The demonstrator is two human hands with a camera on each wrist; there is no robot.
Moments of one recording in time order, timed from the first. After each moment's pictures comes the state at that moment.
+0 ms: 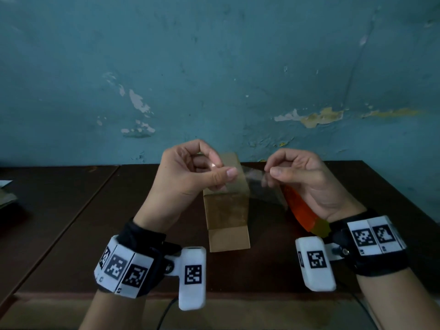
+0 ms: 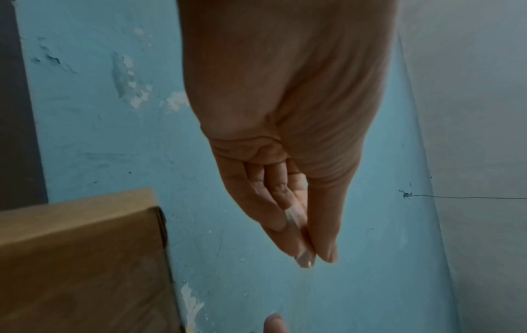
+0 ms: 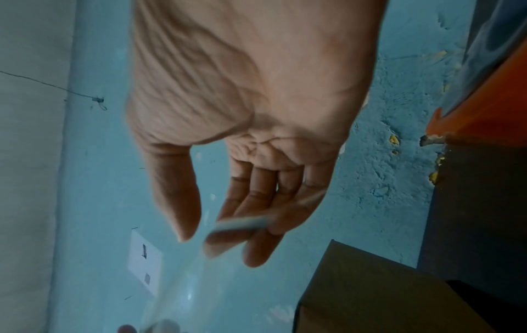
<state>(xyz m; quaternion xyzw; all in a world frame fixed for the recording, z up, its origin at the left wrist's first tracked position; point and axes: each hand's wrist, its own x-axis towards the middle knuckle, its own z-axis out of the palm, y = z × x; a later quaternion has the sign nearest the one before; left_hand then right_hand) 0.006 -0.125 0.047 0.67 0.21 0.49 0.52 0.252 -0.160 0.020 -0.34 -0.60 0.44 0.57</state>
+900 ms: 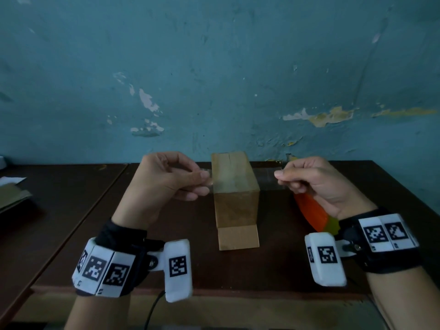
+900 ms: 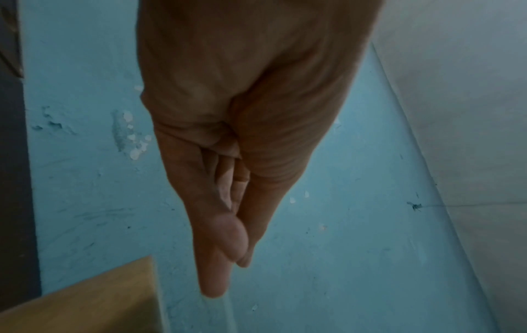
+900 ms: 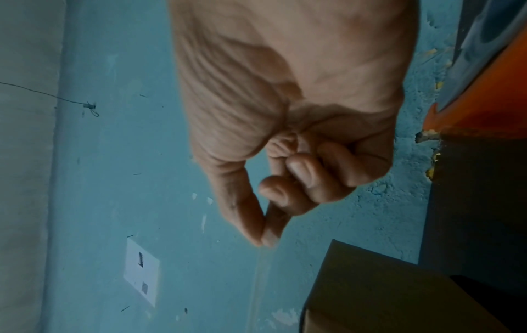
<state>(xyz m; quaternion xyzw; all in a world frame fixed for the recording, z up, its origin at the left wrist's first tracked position) -0.039 -0.116 0.050 0.61 0.40 0.44 0.53 0.251 -0.154 0.019 -0.52 -0.55 0.42 0.50</state>
